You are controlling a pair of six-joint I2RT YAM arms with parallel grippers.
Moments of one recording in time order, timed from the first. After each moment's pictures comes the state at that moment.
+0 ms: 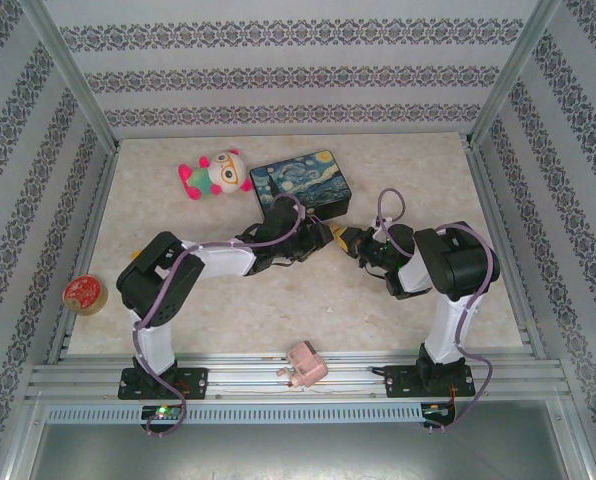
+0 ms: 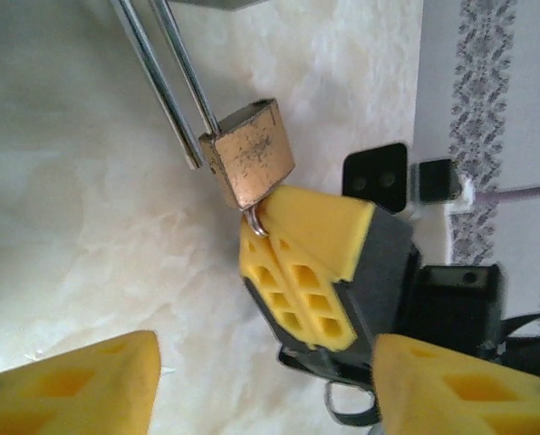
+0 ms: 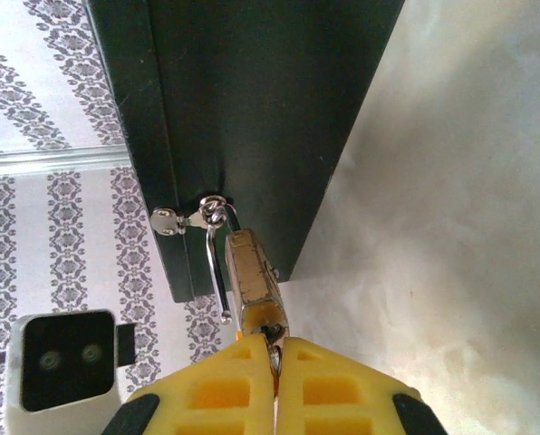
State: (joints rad) left arm -0.68 1.85 1.02 0.27 0.32 -1.15; right arm 0.21 1.93 0.46 1.20 -0.63 1.41
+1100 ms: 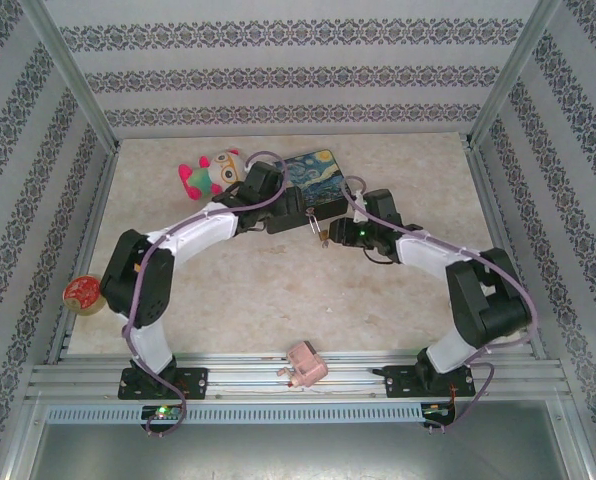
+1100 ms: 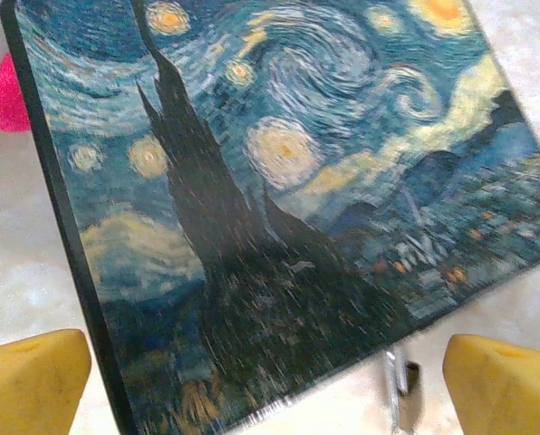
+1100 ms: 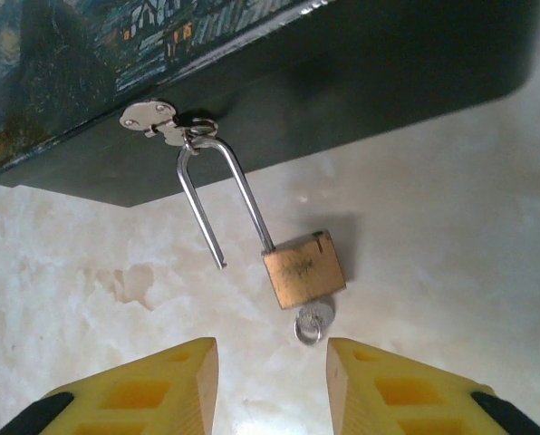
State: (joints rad) left arm -0.51 1.84 1.35 -0.30 -0.12 -0.57; right arm 0.34 1.62 0.86 -0.04 -0.37 0.44
